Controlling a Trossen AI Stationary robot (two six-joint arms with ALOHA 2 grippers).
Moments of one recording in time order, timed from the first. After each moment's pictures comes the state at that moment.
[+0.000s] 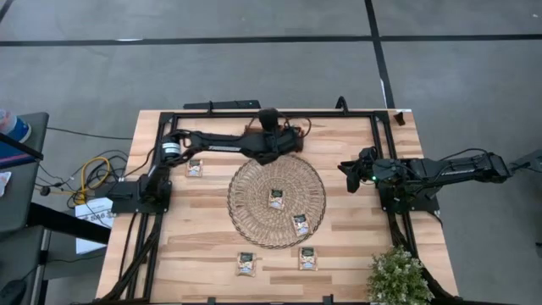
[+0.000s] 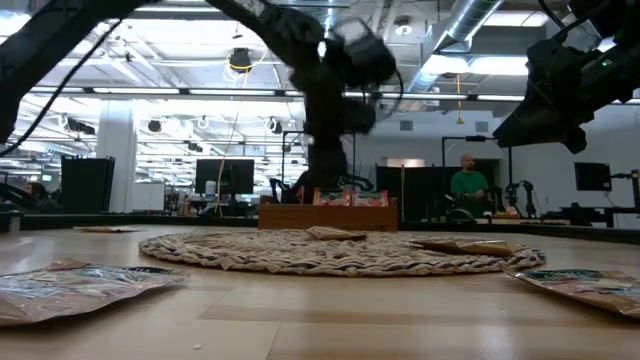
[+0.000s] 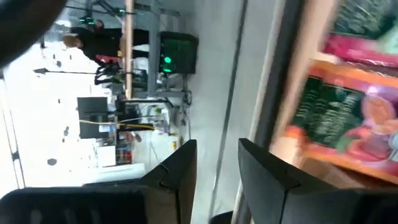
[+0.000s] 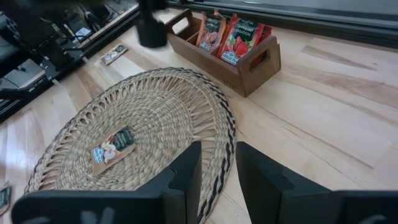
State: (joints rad) left arm 0.20 2.15 1.70 -0.51 -1.14 0.45; right arm 0.07 0.46 0.30 -0.40 0.47 0.66
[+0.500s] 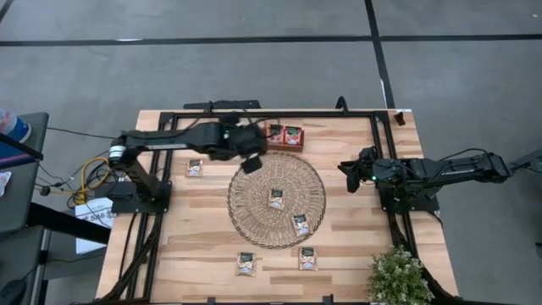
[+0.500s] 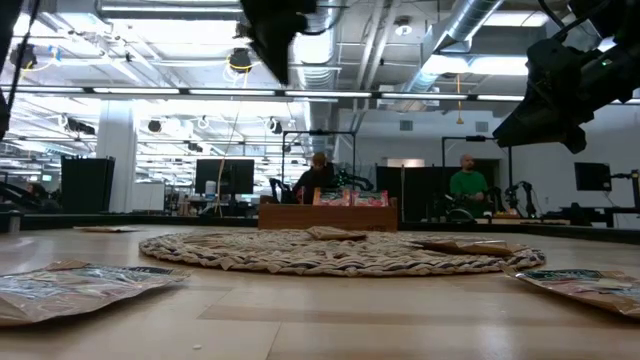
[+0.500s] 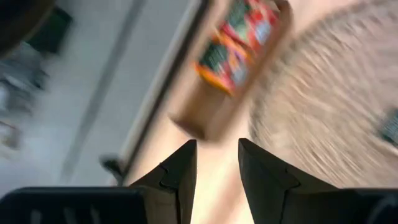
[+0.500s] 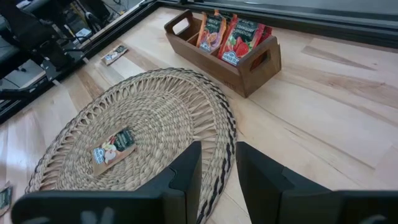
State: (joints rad) left arm 0.08 1.70 1.70 -1.13 -0.62 -0.19; right arm 0.07 0.46 0.30 -0.40 0.47 0.66
